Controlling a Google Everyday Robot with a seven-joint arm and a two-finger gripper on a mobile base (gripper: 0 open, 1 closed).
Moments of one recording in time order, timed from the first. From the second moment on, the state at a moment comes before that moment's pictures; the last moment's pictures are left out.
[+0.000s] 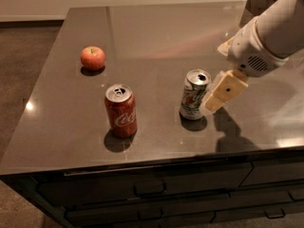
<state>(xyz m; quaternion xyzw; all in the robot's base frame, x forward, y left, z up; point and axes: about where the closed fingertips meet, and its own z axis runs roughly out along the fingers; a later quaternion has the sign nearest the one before) 0.492 -0.153 0.942 -0.54 0.79 0.05 0.27</state>
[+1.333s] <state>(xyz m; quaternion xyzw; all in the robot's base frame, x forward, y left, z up) 0.514 -0.117 0.904 -0.53 0.76 0.17 0.33</state>
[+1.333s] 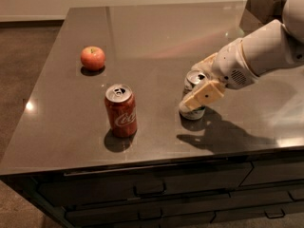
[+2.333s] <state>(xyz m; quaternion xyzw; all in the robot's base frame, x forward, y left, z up) 0.536 -0.116 0.934 -0.53 0.79 0.14 0.28</state>
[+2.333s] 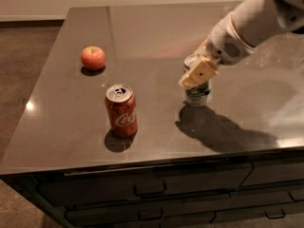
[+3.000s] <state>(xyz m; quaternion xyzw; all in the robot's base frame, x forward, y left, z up) 0.568 -0.100 0.931 -0.59 0.80 0.05 0.13</state>
